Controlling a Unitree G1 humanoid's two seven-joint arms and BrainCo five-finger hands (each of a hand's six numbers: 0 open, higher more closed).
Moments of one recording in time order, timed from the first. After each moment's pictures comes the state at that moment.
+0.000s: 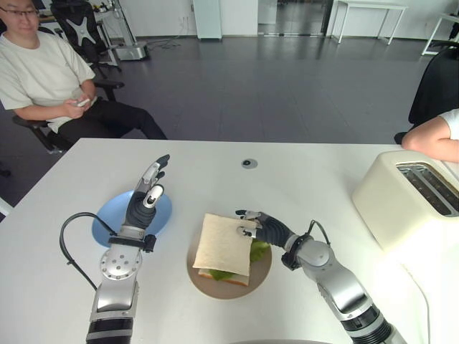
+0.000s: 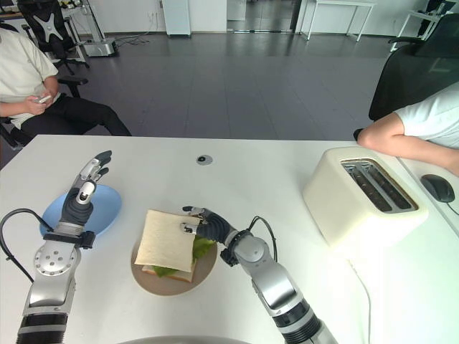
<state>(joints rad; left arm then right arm) 0.04 0.36 0.18 -0.06 0.02 -0.34 -0.14 -0.11 -0.22 0.50 -0.30 -0.04 0.52 0.30</state>
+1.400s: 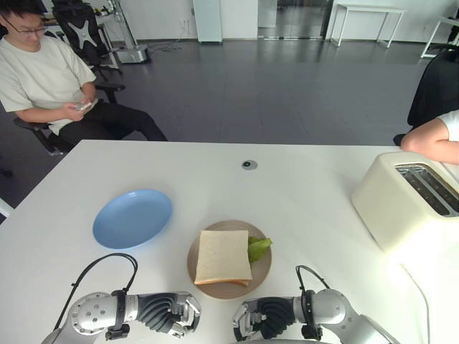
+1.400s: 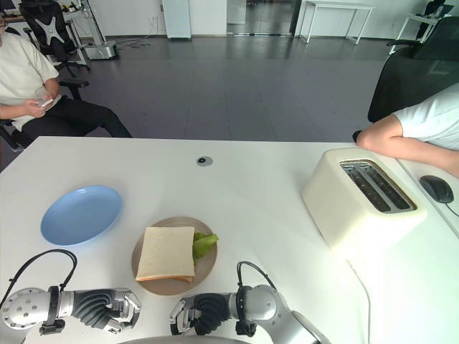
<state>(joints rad) 0.46 0.84 -0.07 -0.27 0.02 -0.27 -0.98 0.12 -0.46 0.73 -0.45 -0.12 0.28 0.76</state>
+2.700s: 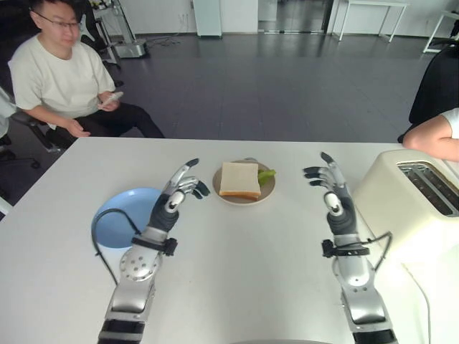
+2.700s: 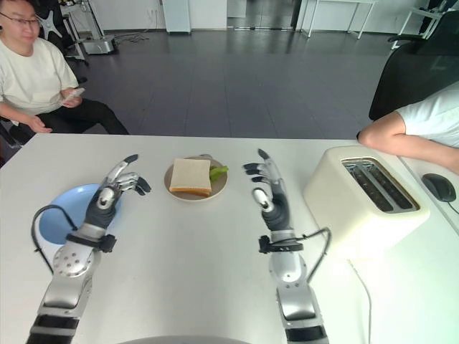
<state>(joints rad) 0.13 0.36 0.05 -0.16 -0.18 -0.31 -0.18 0.15 -0.13 0.07 -0.25 -0.22 -0.32 -0.14</state>
